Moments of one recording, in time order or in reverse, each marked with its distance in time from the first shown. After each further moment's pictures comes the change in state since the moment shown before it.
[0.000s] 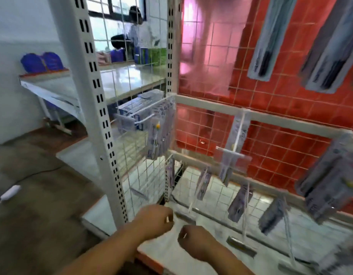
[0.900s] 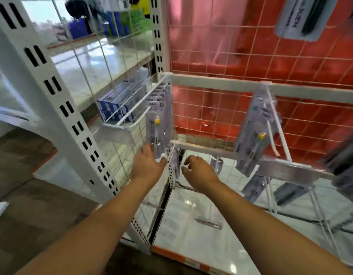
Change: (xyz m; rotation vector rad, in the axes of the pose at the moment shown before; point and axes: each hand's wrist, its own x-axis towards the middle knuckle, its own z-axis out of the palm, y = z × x) left_hand 0.122 -0.093 -0.073 -0.530 0.553 -0.252; right_hand 0.141 -0.047 -0.095 0.161 0.523 0.076
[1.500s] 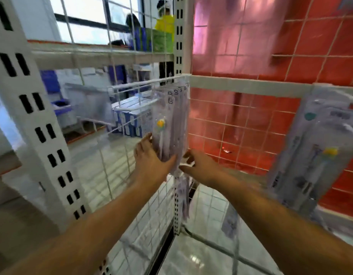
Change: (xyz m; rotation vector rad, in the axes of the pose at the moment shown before) left_hand 0.082 -0.035 0.069 -0.177 0.401 0.078; right_hand 0.119 0.018 0.019 0.072 -0.060 -0.324
